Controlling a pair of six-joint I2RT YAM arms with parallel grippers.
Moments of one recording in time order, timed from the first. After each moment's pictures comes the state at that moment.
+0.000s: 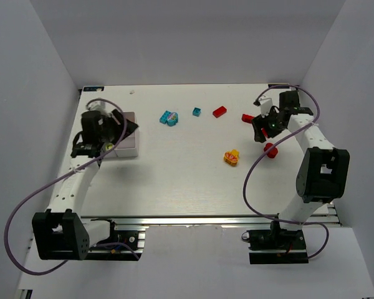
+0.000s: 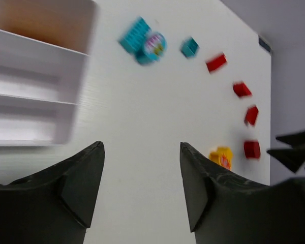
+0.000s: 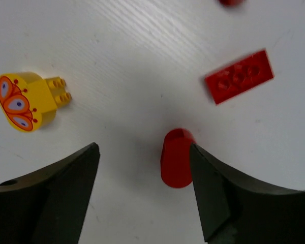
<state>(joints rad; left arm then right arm) 0.02 1.18 0.91 -0.21 0.27 -0.62 -0.01 1.70 1.34 -0.68 -0.36 -0.56</state>
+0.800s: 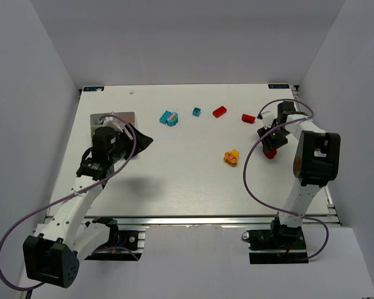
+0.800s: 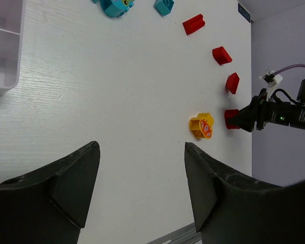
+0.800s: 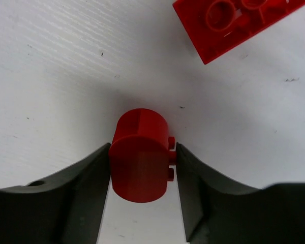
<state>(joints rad) -0.22 0.98 0.76 -0.23 0.20 -0.73 -0.07 1.92 1.33 -0.72 -0.18 -0.56</state>
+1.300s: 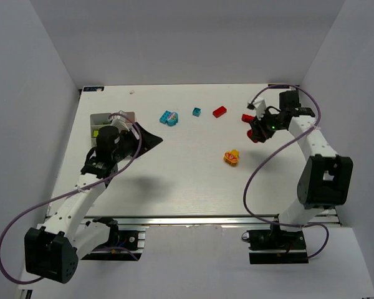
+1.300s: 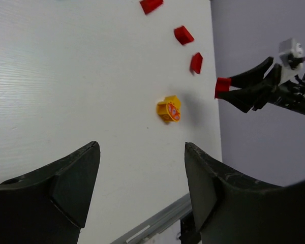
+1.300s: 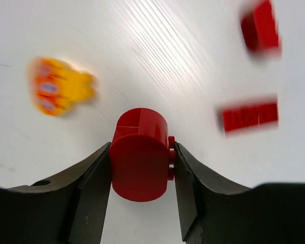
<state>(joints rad) -0.24 0.98 0.73 -0.13 0.32 -0.80 -0.03 1.70 1.33 -0.73 -0.48 -0.77</state>
